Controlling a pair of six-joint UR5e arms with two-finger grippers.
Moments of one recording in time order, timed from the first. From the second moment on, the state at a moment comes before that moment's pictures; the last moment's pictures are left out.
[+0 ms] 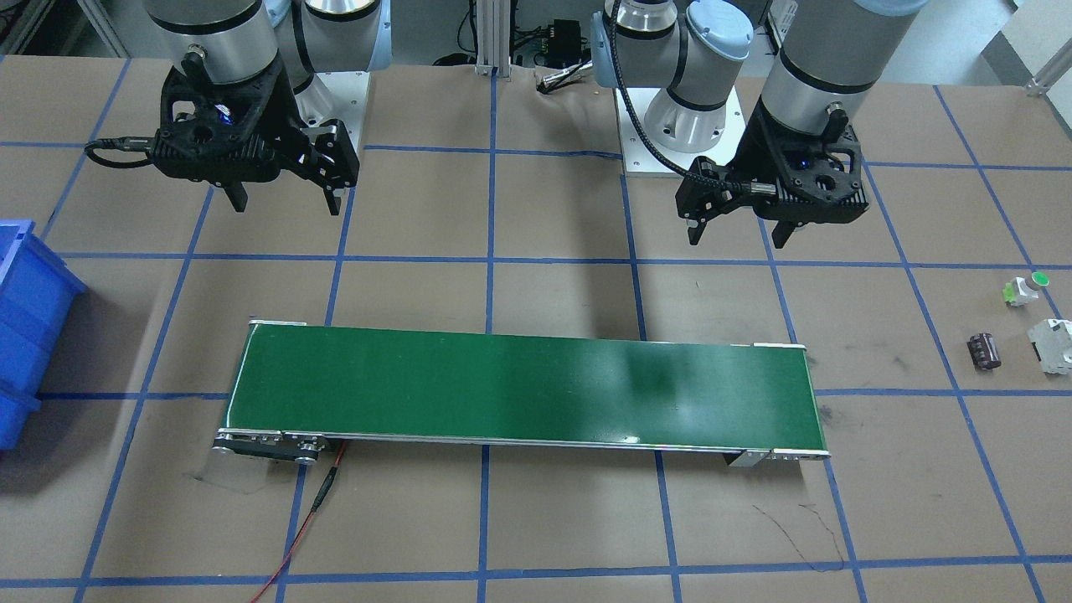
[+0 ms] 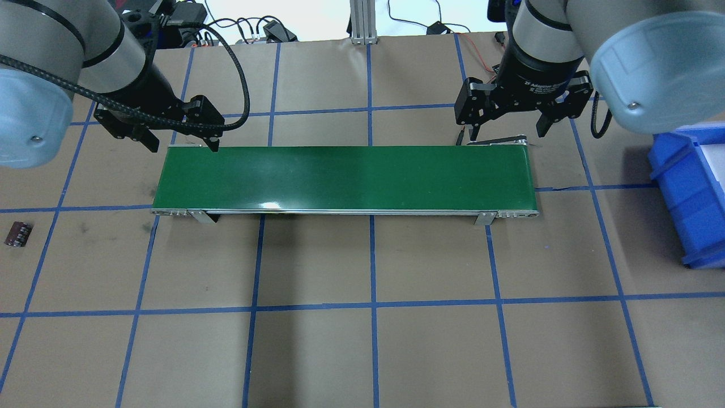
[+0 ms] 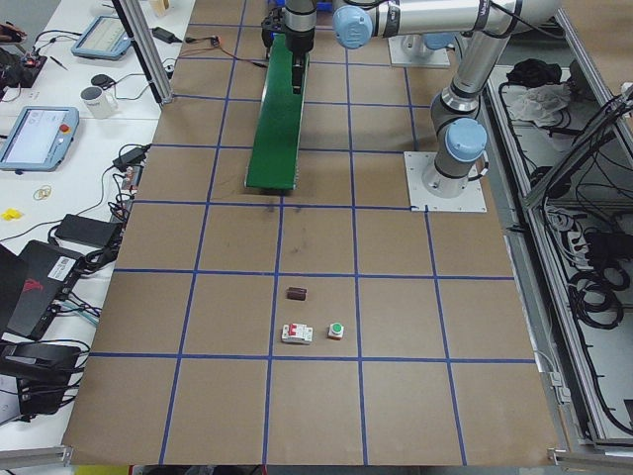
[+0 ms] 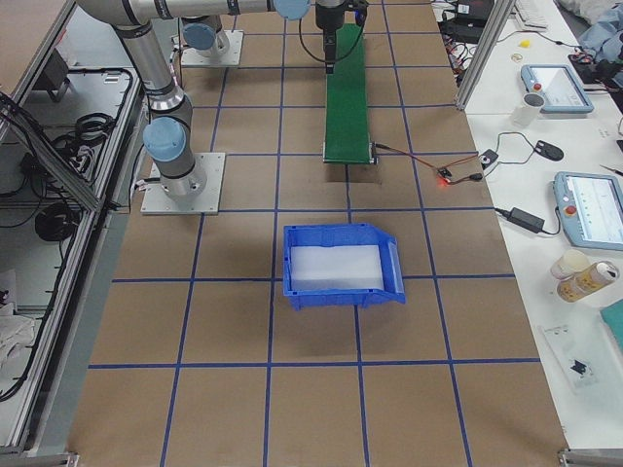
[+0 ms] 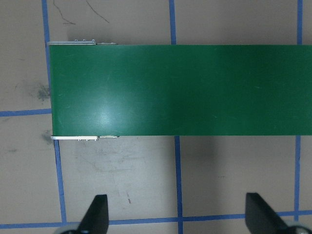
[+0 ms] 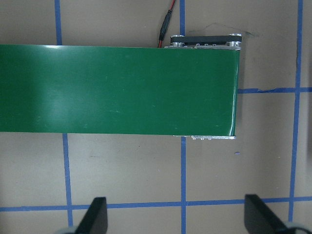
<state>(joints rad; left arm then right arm) -1.53 -1.54 -1.67 -1.45 1.58 0.07 1.67 -1.58 1.58 -1.60 -1.60 0.12</state>
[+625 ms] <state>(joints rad) -1.28 -1.54 -1.67 -1.45 1.61 0.34 1.67 -1.58 1.58 -1.61 -1.60 0.12</state>
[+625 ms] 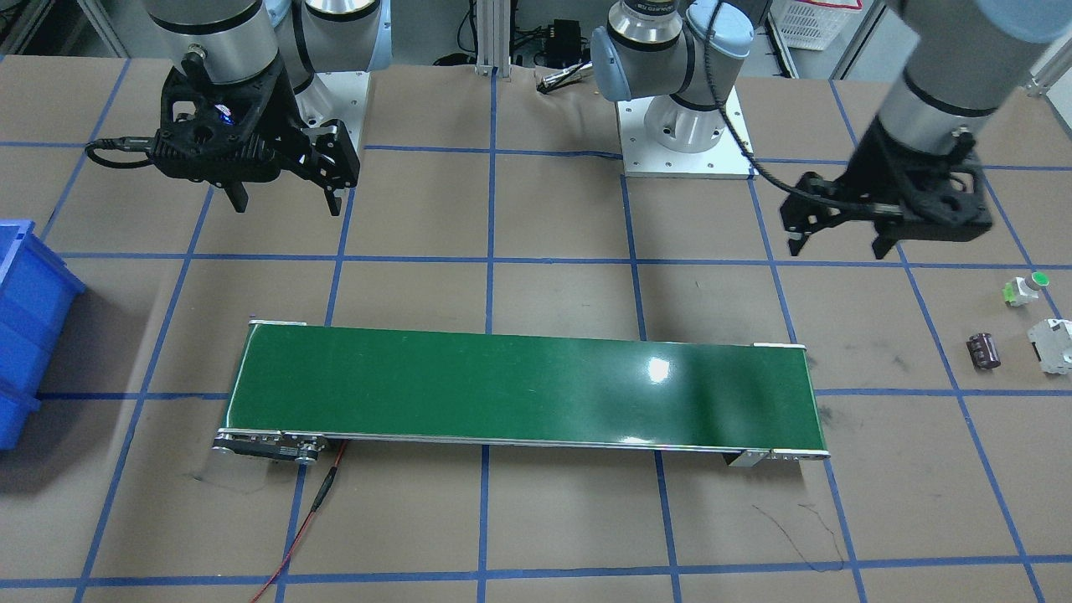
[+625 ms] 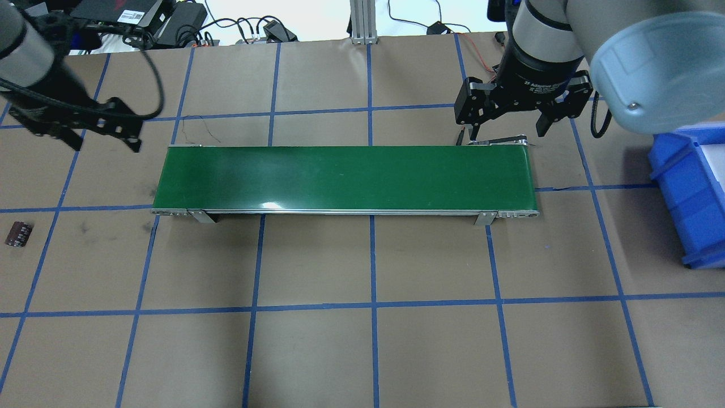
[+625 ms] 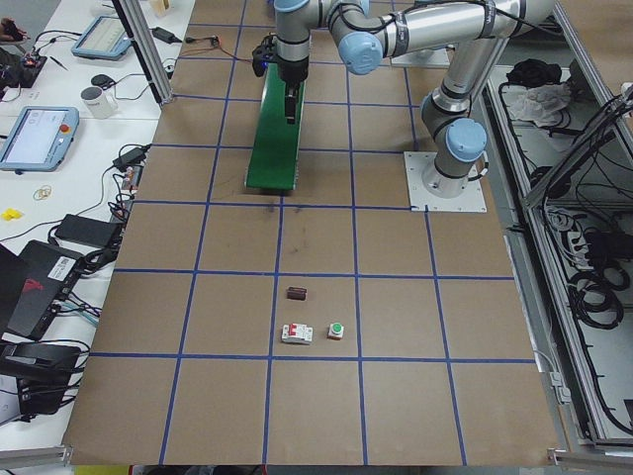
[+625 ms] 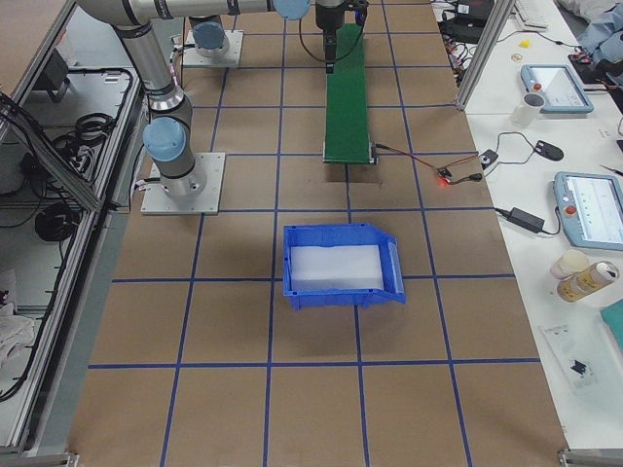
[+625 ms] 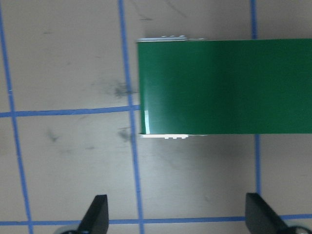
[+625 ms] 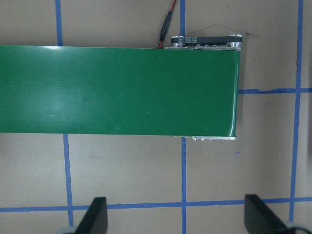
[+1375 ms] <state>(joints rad) -0.81 -1.77 -1.68 -1.19 1.63 0.78 1.67 -1.58 1.58 -1.60 -1.60 0.12</state>
